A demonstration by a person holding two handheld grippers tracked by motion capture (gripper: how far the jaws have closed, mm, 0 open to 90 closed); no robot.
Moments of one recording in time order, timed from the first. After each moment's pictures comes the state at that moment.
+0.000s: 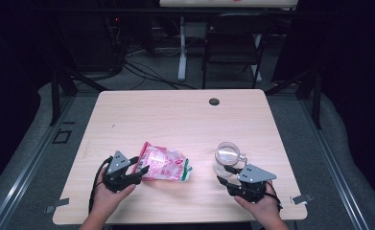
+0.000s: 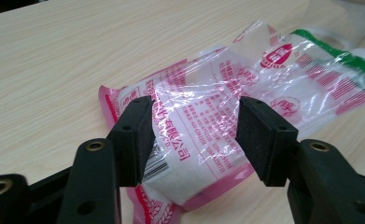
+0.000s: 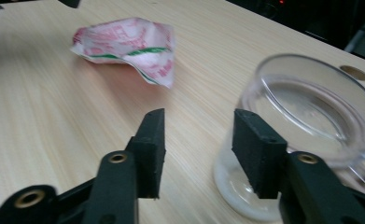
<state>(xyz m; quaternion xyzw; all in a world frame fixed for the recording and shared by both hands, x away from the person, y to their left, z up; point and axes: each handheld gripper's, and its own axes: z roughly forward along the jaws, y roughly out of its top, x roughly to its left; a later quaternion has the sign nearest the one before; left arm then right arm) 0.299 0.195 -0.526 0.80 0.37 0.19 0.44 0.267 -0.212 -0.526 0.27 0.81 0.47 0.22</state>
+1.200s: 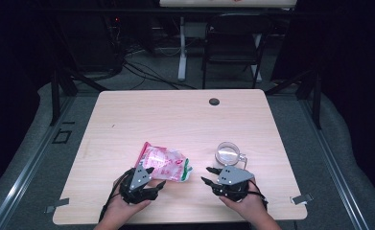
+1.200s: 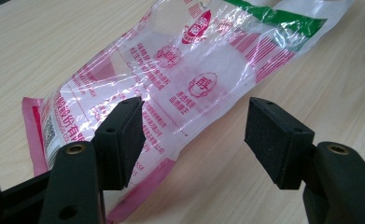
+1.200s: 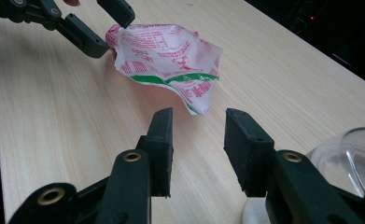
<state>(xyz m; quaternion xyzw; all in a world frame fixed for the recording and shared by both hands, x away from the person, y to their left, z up) 0.275 0.146 -0.545 0.85 0.29 0.20 0.40 0.271 -0.168 -0.520 0.20 0.84 0.45 0.23</state>
